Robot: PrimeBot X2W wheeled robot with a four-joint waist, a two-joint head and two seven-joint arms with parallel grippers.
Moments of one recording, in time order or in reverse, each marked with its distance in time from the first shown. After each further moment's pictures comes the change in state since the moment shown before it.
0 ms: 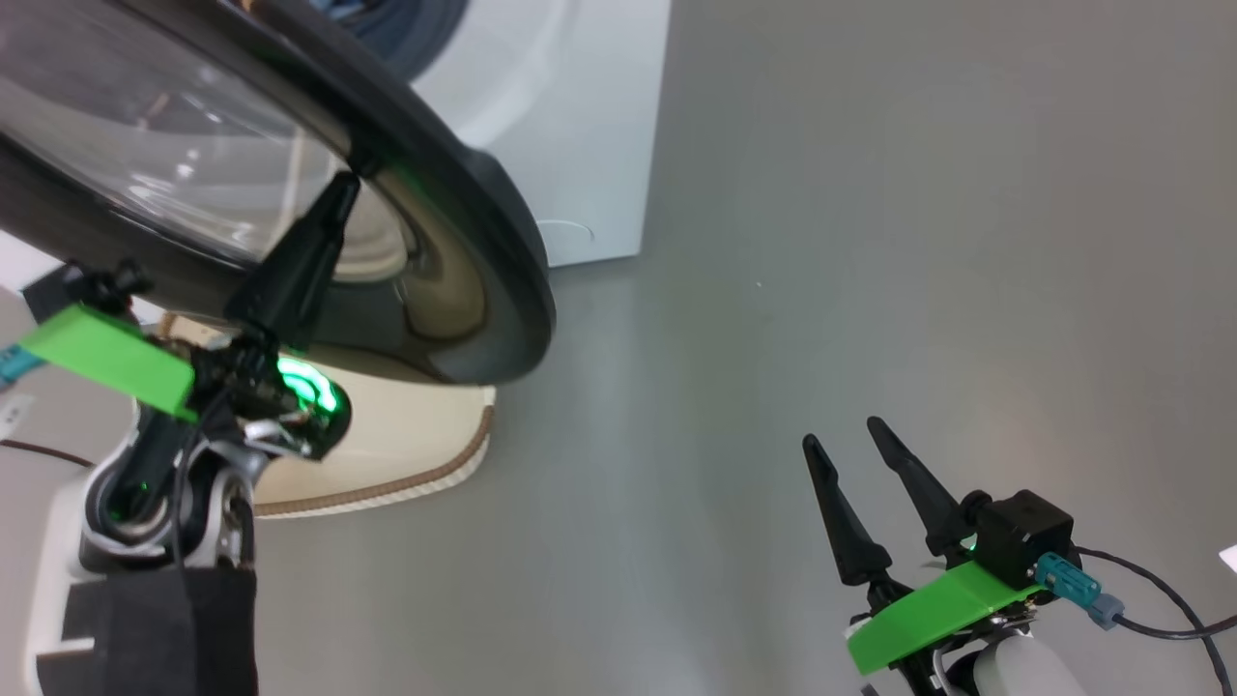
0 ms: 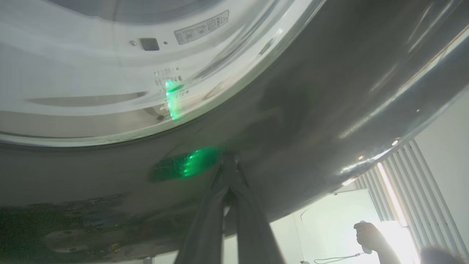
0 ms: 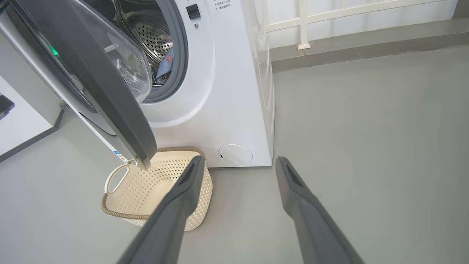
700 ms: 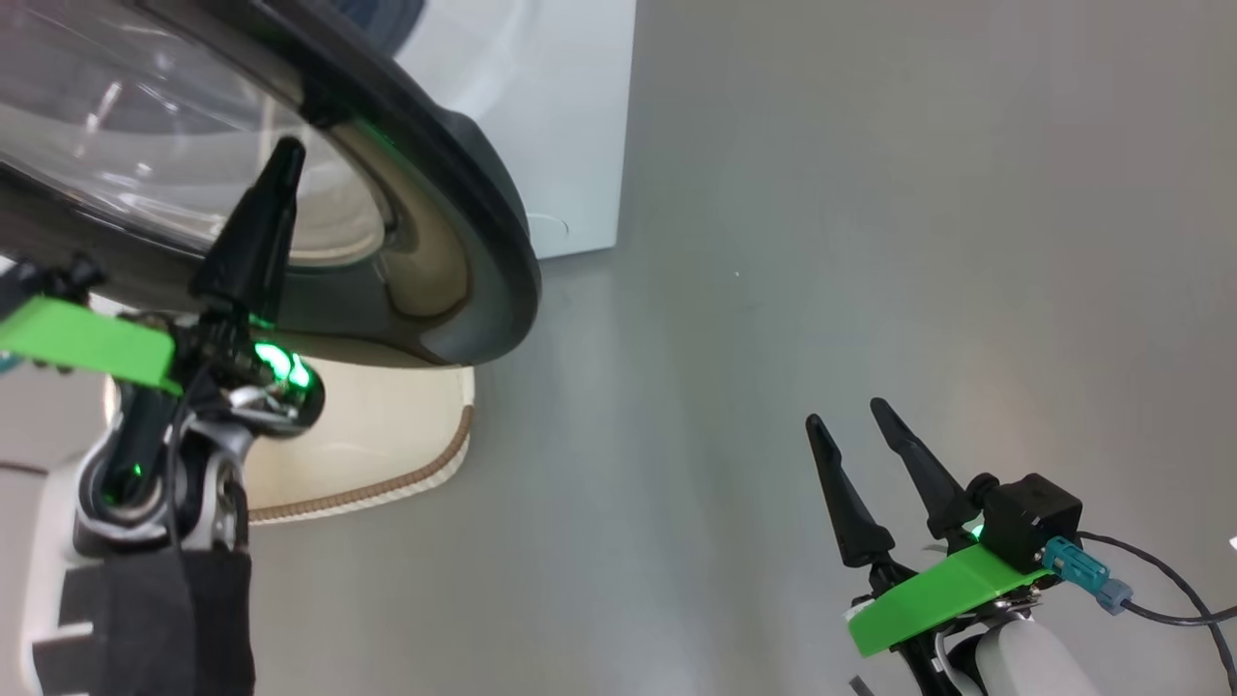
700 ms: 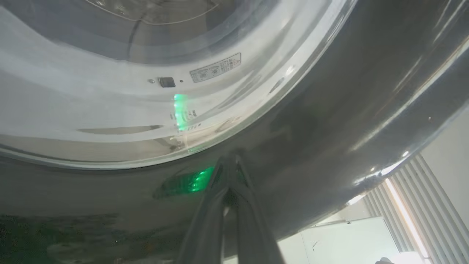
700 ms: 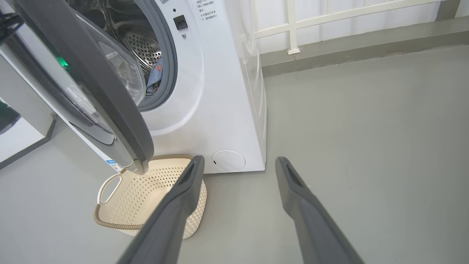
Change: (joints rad) left arm -0.056 -0.009 0.026 0.044 0.057 0.000 -0.131; right arm -0.026 0.002 -0.004 -0.005 0.025 0.000 0.000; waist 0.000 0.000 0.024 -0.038
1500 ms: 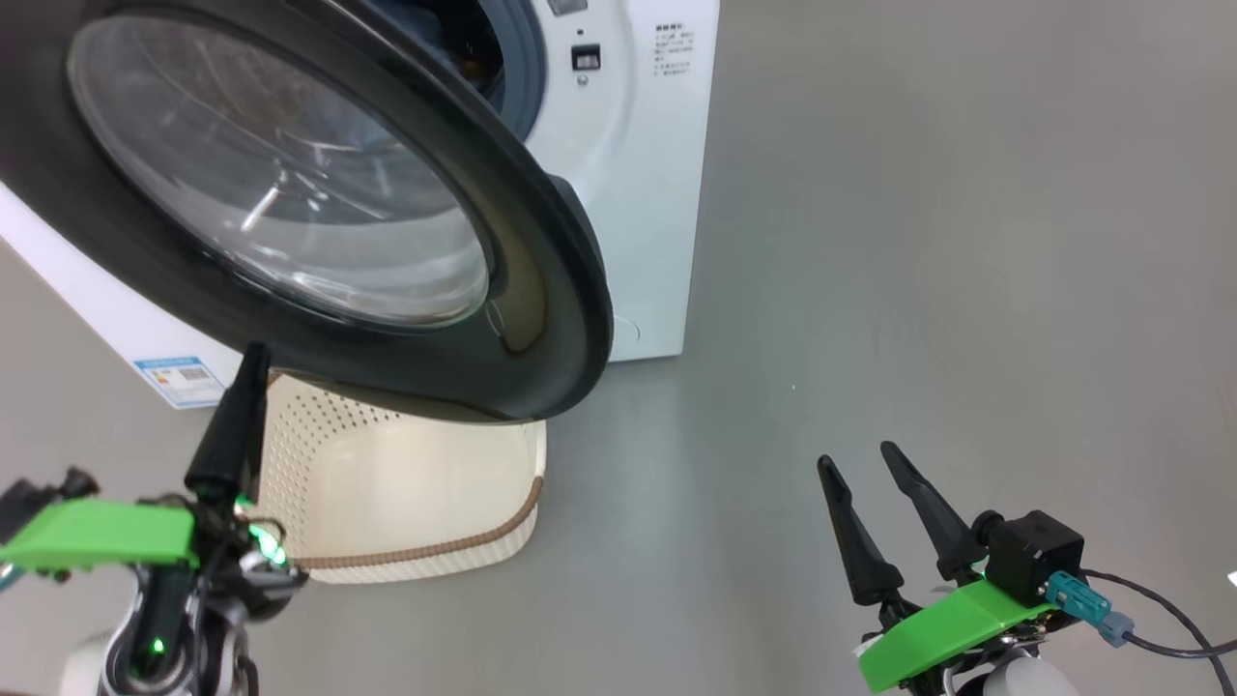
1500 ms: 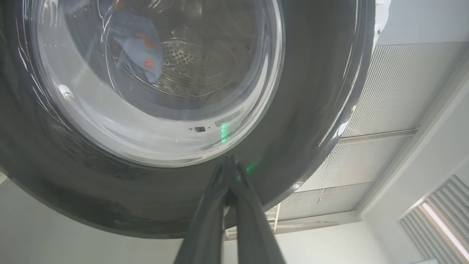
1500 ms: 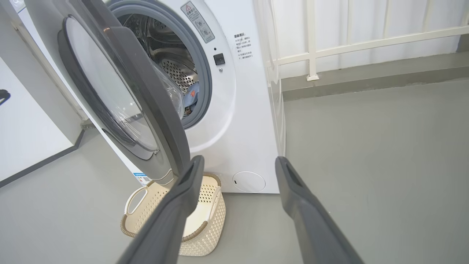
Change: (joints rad) left arm 0.295 -0.002 0.042 -0.060 0.091 0.000 -0.159; right arm 0.056 0.001 -0.015 0.021 -0.002 0.000 0.000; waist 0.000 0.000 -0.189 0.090
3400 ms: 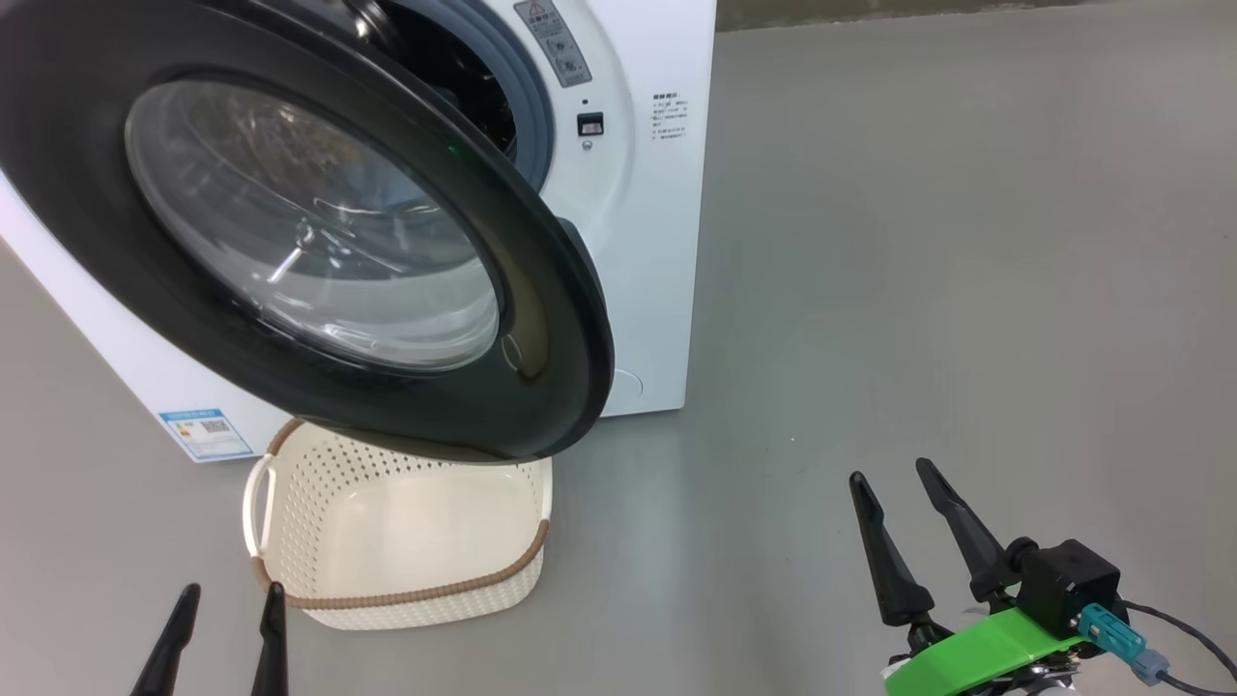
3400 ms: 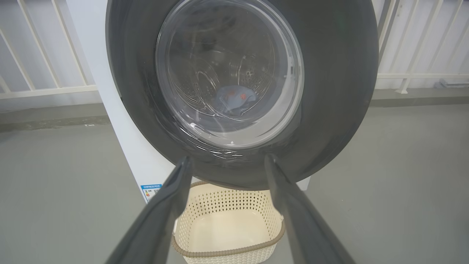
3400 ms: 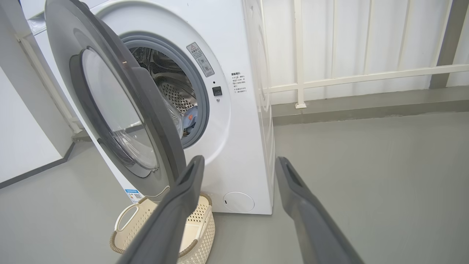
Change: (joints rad) left arm 0.447 0.061 -0.006 -0.107 1.446 -0.004 -0.477; right arm 0.080 0.004 -0.057 -0.083 -0.053 0.000 0.000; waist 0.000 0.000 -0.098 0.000
